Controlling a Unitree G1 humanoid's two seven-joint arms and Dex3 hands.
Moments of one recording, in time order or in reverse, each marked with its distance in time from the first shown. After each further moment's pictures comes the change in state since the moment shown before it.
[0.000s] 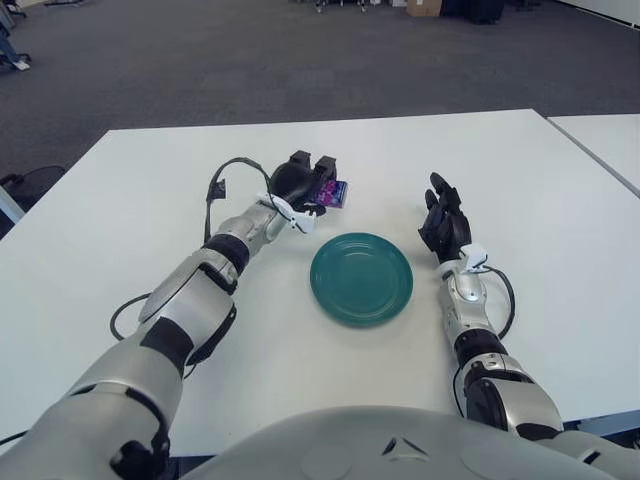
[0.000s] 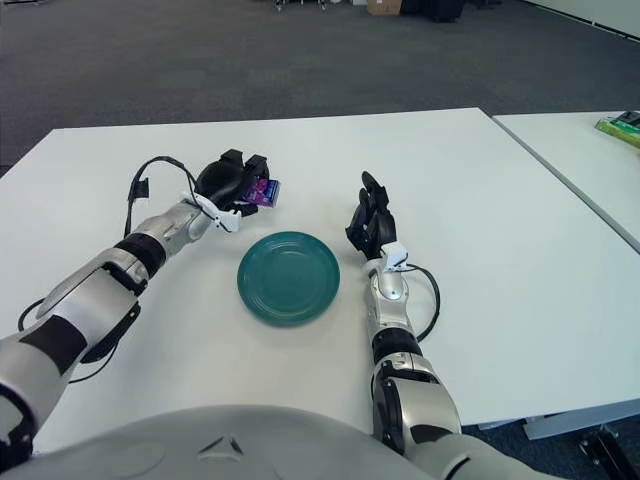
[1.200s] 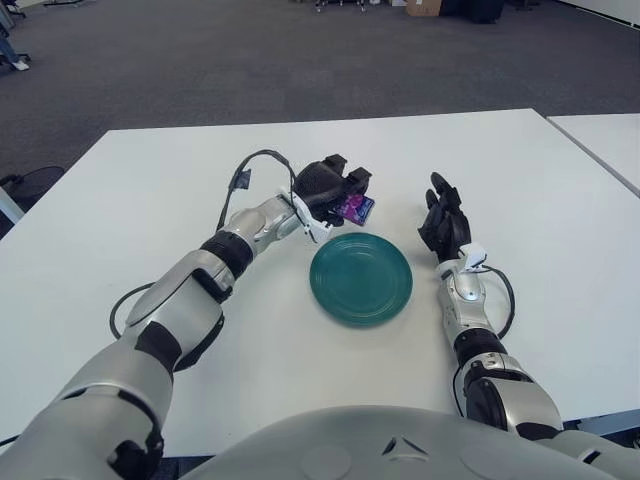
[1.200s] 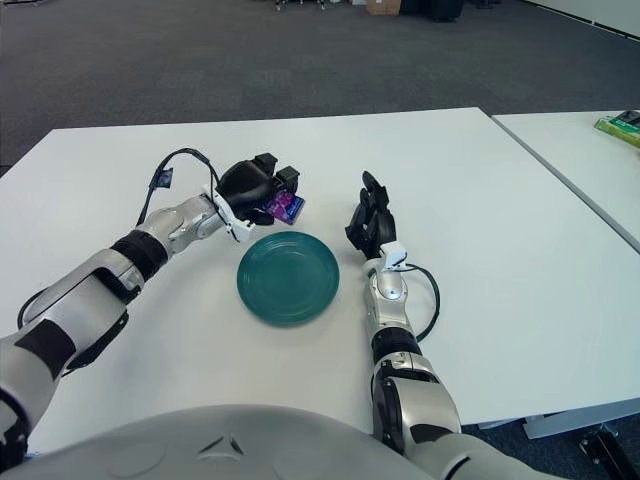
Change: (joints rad) left arm 0.047 0.059 -0.077 -0.328 0.064 -0.049 -0.222; right arm -0.002 0.000 0.006 0.005 -0.001 0.000 -0.019
